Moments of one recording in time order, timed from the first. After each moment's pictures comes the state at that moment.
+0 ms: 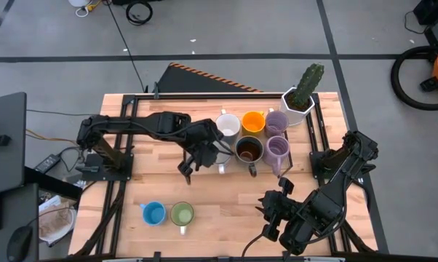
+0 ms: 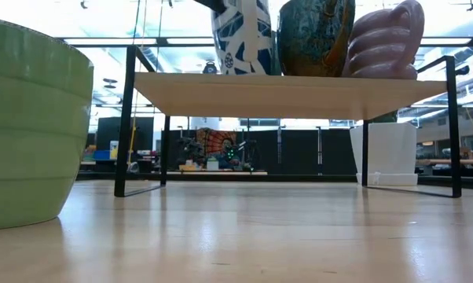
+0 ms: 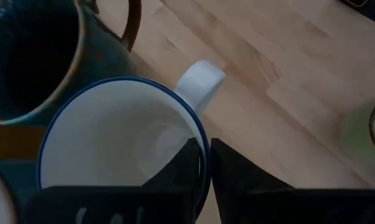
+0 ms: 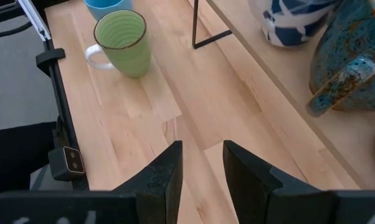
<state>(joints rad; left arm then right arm) -0.04 1.69 1.73 -1.00 0.16 0.73 0.83 1.76 1.77 -1.26 0.69 1.17</state>
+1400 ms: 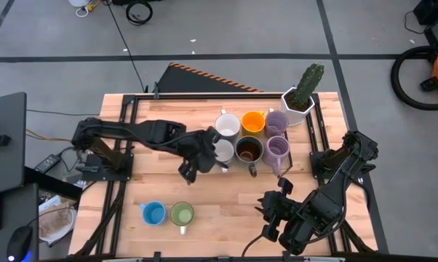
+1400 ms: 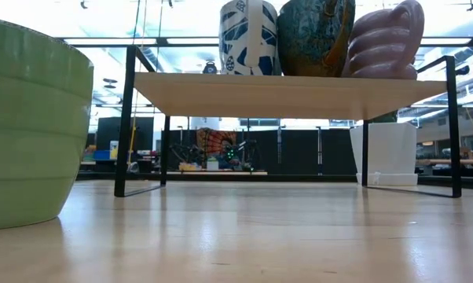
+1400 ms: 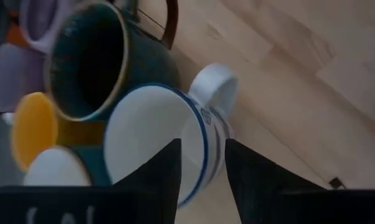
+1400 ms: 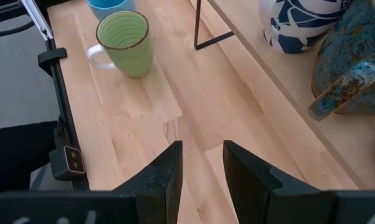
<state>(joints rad) -0.15 1.64 1.72 -0.96 -0.14 0.74 0.82 1.76 1.77 -1.25 0.69 1.15</state>
